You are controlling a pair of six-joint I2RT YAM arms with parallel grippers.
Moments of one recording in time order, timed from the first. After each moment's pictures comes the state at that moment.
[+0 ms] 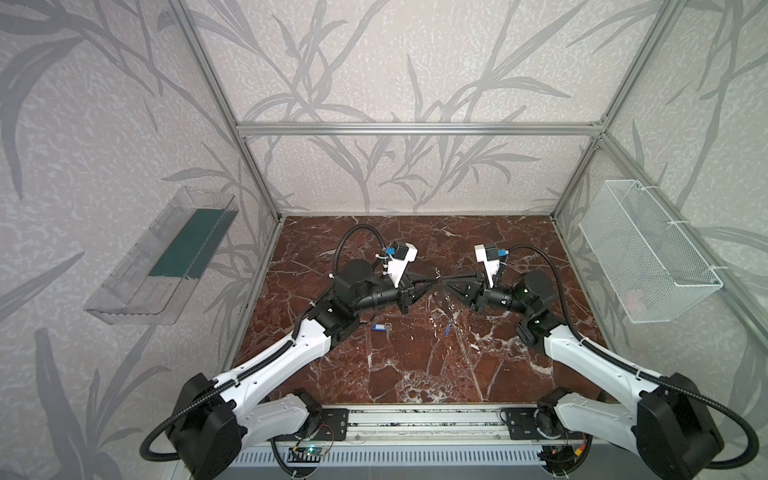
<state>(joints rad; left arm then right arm) -0.66 1.15 0.82 0.26 0.59 -0.38 0.47 1.14 0.58 0.74 -0.86 0.68</state>
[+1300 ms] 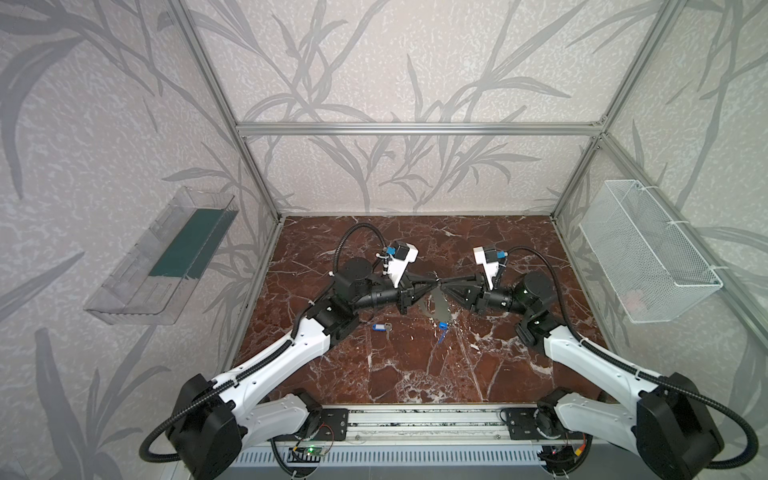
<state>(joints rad) -0.65 1.15 0.83 0.21 0.62 -0.36 0.47 1.13 0.57 0.73 -0.87 0.66</state>
